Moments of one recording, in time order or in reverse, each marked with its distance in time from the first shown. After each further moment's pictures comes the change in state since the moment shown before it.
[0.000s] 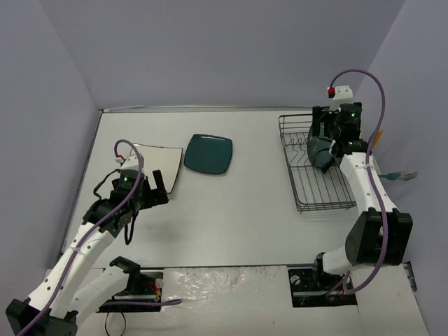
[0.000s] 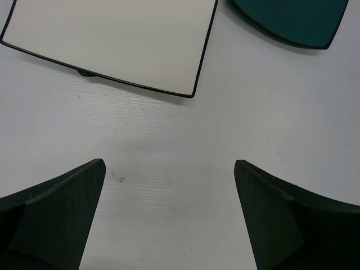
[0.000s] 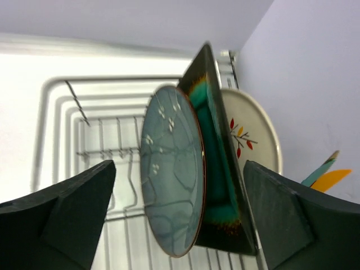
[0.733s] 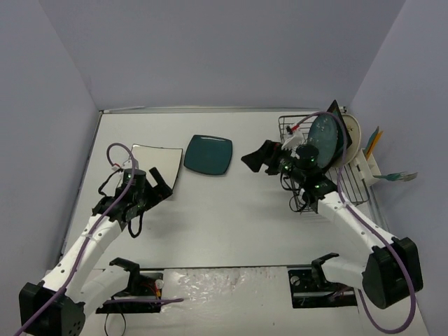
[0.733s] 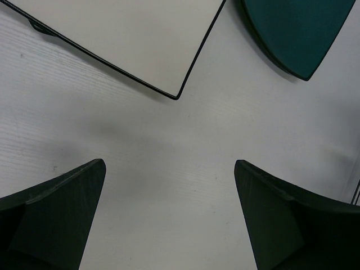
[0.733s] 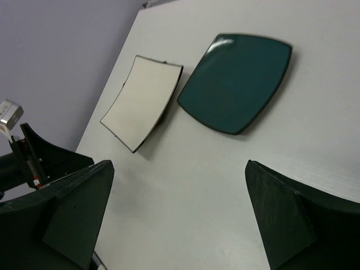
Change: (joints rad) left arm 0.084 0.103 -0.083 0.124 0.127 -0.318; right arm 0.431 -0.304 -0.439 0.282 -0.469 0.797
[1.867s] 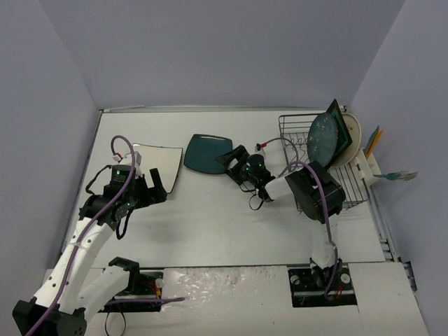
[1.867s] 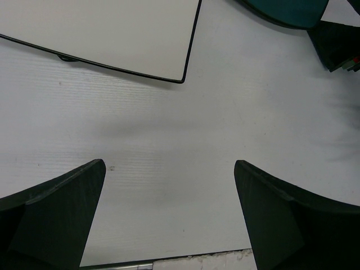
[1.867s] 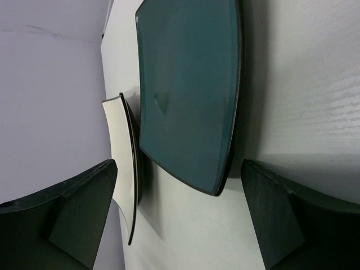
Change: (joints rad) left arm 0.048 -0.062 0.124 -0.179 0.079 0.342; right arm 0.178 0.875 0.110 0.635 0.265 0.643
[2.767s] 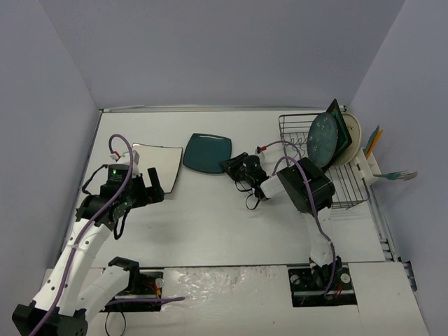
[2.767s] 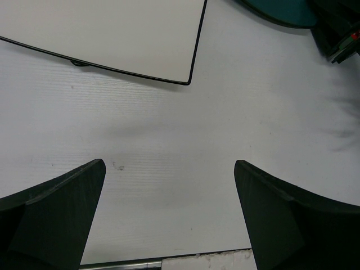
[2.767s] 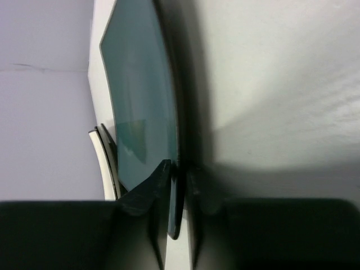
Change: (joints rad) left arm 0.019 -0.013 0.025 -0.027 0.000 0.045; right arm 0.005 0.130 0.076 0.019 0.077 0.101
